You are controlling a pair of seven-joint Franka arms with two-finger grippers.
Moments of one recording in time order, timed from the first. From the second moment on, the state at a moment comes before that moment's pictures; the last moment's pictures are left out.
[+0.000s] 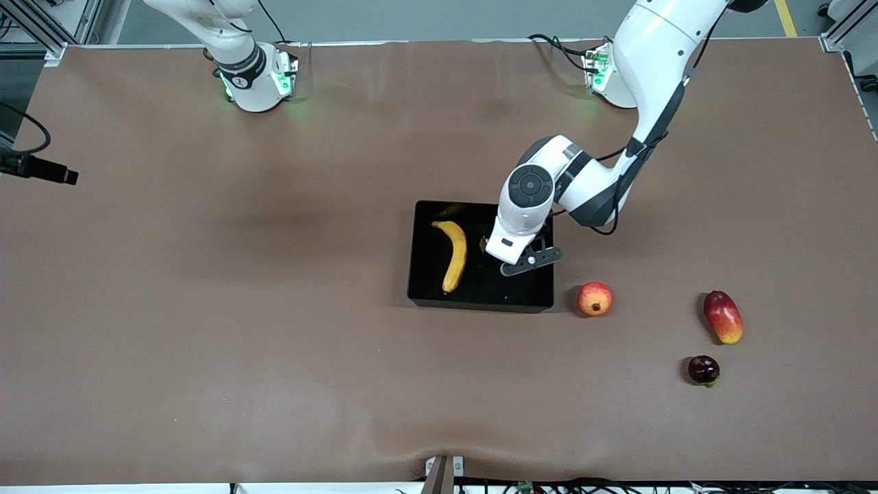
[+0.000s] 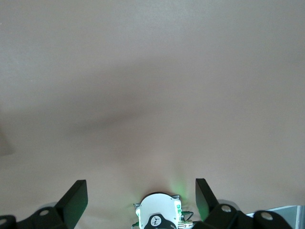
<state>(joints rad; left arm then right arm) -0.33 0.56 -0.34 -1.83 0.21 2.26 -1.05 -0.14 0.16 -0.02 -1.38 -0.01 1.26 0.09</state>
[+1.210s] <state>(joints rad) -0.33 0.60 -0.34 -1.80 0.21 2.26 -1.06 -0.05 0.31 -0.02 -1.20 -0.01 1.23 0.25</state>
